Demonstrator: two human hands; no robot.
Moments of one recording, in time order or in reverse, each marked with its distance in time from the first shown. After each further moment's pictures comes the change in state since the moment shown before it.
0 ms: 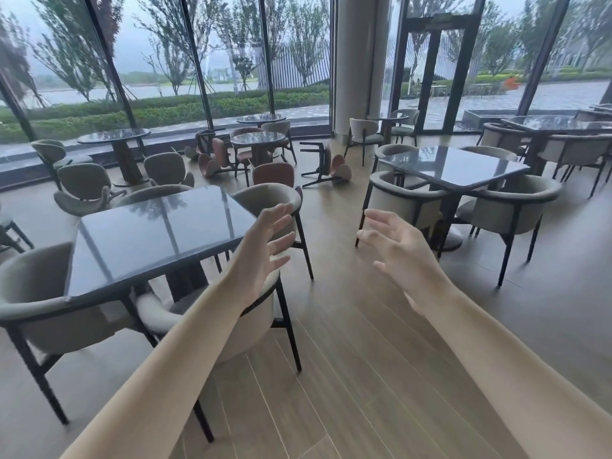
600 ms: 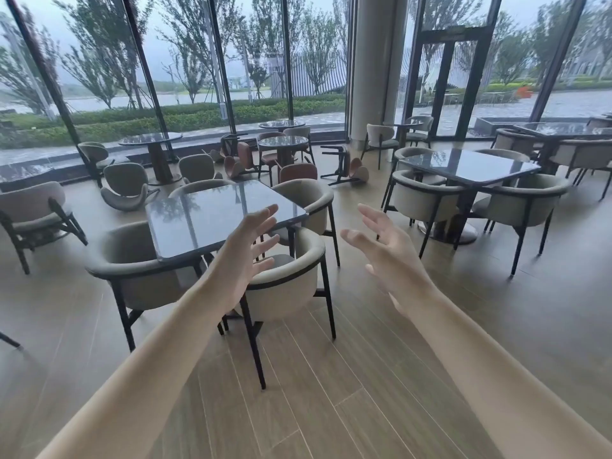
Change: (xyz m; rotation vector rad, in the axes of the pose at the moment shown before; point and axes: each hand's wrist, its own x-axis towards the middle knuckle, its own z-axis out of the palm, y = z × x) left_hand -0.290 0.042 -0.190 0.067 0.015 0.080; right_hand -0.266 -0.068 0.182 0.028 -0.064 -0.082
